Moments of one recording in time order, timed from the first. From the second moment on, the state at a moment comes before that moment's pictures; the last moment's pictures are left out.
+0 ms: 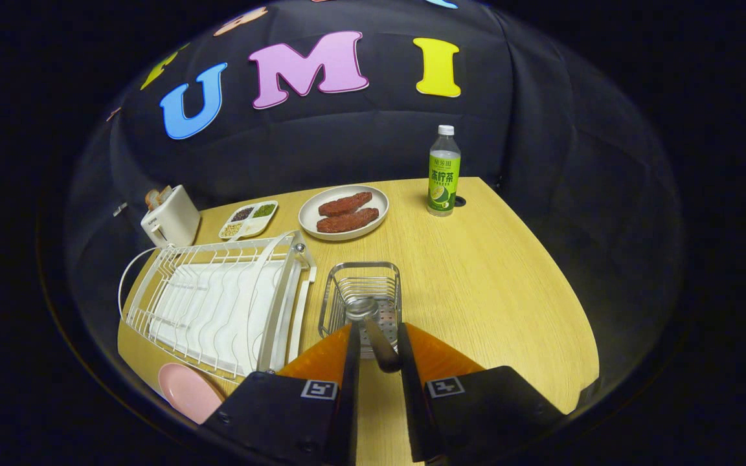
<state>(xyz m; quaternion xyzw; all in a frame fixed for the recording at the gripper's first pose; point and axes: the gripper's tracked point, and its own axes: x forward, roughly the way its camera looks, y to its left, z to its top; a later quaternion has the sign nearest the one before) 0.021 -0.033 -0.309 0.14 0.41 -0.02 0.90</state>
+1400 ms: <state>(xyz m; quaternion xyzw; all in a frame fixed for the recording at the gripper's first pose) -0.017 0.013 -0.161 0.11 0.35 0.13 0.92</state>
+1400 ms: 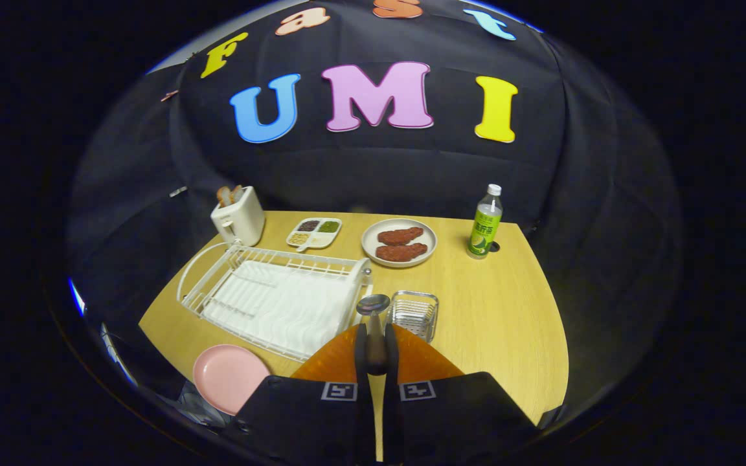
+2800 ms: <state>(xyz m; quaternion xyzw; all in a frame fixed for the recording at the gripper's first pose) -0.157 0.243 -0.273 0.10 0.44 0.42 0.79</state>
